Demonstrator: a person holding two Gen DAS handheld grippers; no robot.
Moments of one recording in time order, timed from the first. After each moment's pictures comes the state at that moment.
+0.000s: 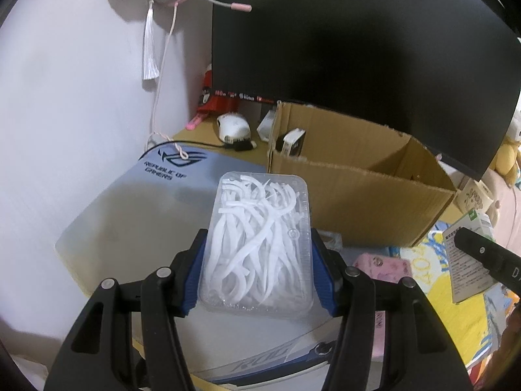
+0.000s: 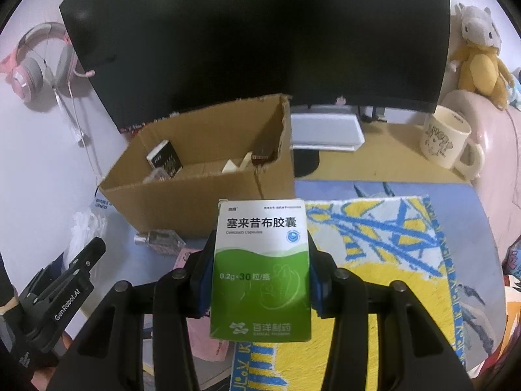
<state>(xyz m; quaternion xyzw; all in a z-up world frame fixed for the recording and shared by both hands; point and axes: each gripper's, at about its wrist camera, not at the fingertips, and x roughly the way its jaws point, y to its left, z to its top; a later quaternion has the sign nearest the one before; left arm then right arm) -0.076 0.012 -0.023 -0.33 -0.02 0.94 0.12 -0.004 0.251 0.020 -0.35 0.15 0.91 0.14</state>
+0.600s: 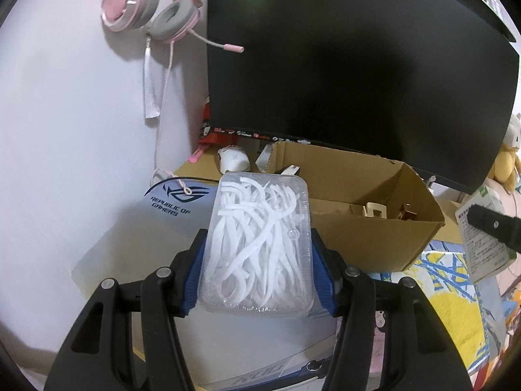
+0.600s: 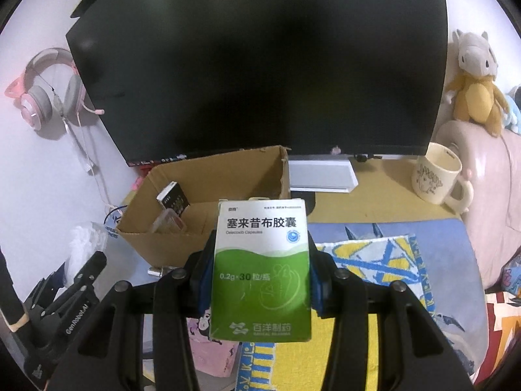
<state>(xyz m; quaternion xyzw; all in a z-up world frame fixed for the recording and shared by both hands) -0.073 0.020 0.013 -0.29 0.00 0.95 0.11 -0.004 0.257 0.066 -0.31 0.14 0.93 0.13</state>
